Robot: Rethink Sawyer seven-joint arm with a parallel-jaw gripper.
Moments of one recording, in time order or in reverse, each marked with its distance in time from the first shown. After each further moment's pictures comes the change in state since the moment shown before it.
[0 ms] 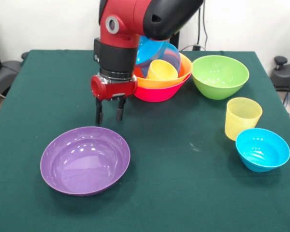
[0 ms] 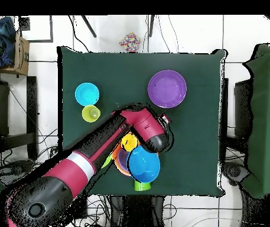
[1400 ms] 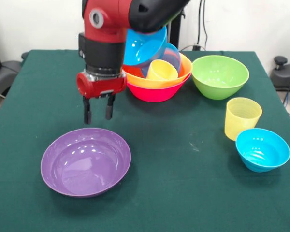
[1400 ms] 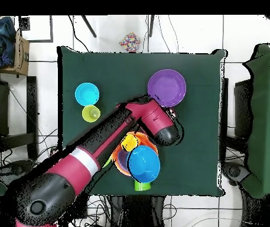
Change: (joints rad) arm -0.042 0.009 -0.097 -0.060 -0.009 -0.129 0.000
